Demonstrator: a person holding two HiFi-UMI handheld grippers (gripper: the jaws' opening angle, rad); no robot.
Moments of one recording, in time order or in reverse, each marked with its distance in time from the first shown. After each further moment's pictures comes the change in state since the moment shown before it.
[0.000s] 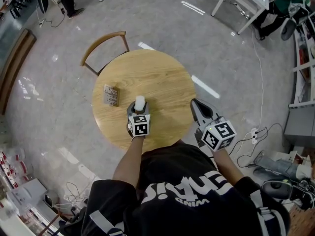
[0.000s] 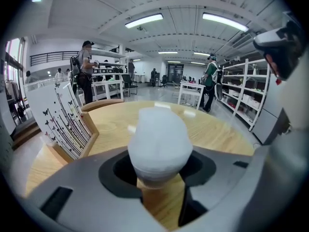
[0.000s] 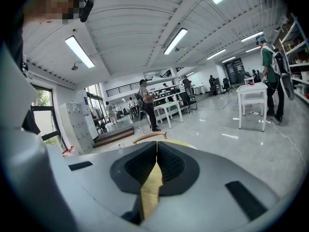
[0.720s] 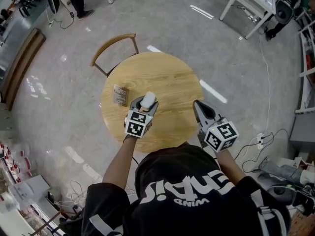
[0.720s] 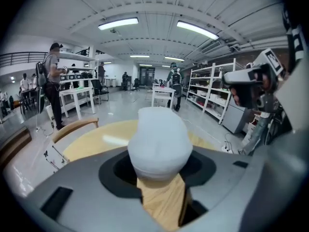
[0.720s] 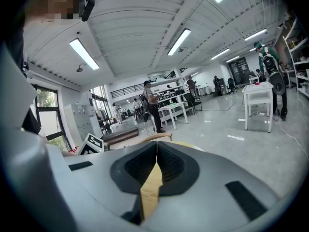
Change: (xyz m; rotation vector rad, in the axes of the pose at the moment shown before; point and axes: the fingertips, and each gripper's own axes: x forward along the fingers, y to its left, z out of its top) left arm -0.062 -0.027 0.085 0.202 -0.020 -0.317; right arm 0.009 0.018 0.002 -0.009 -0.016 0.056
